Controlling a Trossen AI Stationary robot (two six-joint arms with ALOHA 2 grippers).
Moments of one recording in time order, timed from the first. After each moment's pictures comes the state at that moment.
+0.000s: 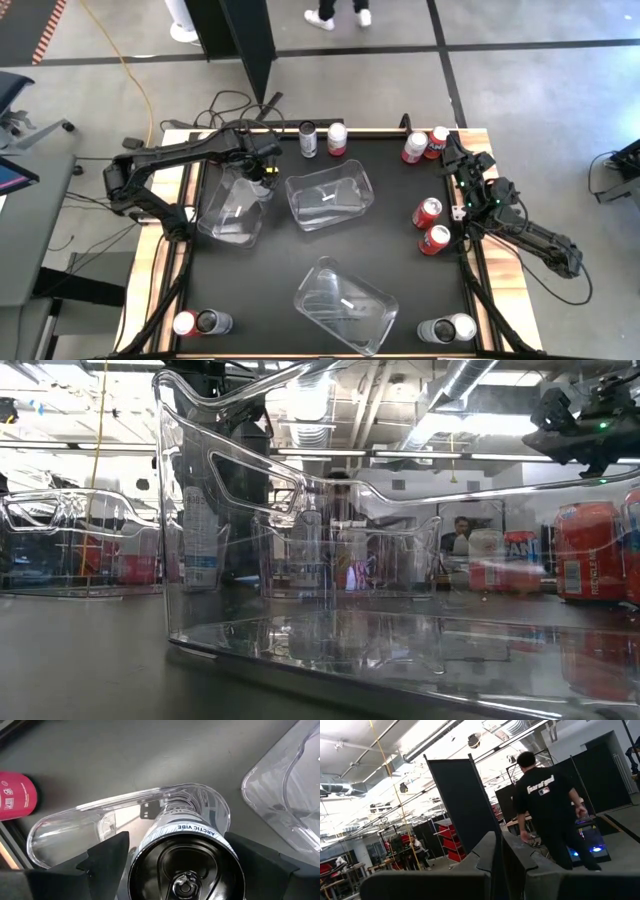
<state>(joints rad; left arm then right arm) 0.43 1.49 1.26 -1.10 -0.21 -0.58 -0.54 0.02 0.02 0.48 0.60 0.12</state>
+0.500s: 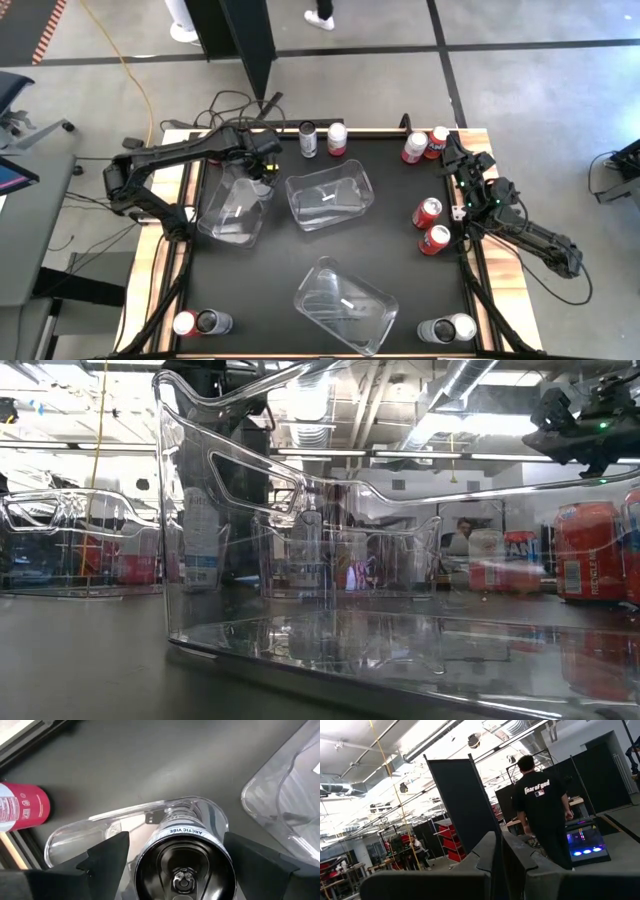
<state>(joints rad) 0.43 1.49 1.30 -1.11 -0.25 -0.56 -0.54 0.02 0.02 0.48 0.60 0.12</state>
